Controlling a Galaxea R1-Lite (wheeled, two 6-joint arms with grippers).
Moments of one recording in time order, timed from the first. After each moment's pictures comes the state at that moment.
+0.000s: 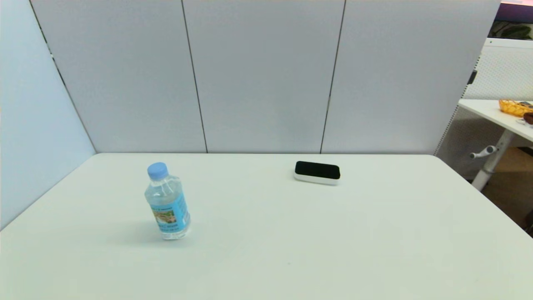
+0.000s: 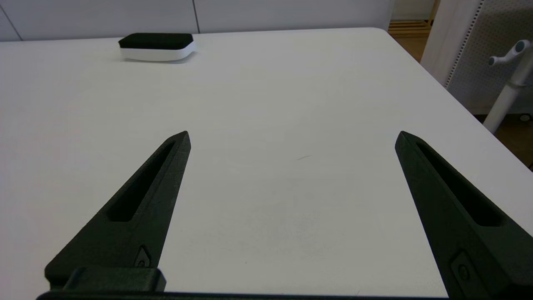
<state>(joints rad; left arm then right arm) 0.00 0.14 -0.34 0.06 0.01 -0.08 -0.01 0.00 0.00 0.00 -0.02 0.03</state>
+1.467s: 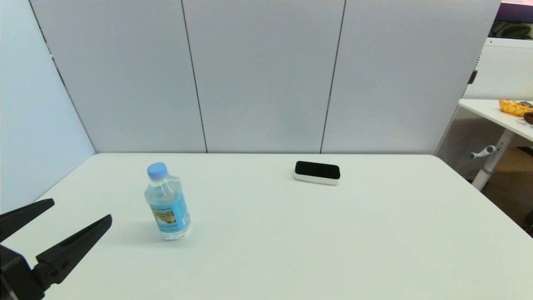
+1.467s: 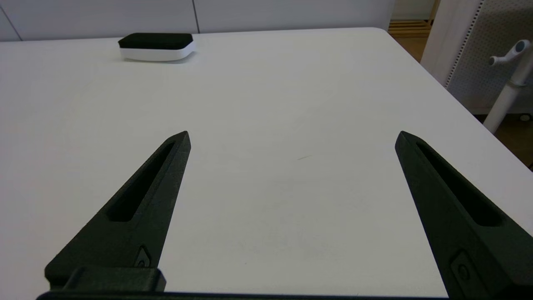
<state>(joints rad) -0.74 0.81 -0.46 -0.17 0.45 -0.09 -0.01 0.00 0.00 0.00 -0.02 0.03</state>
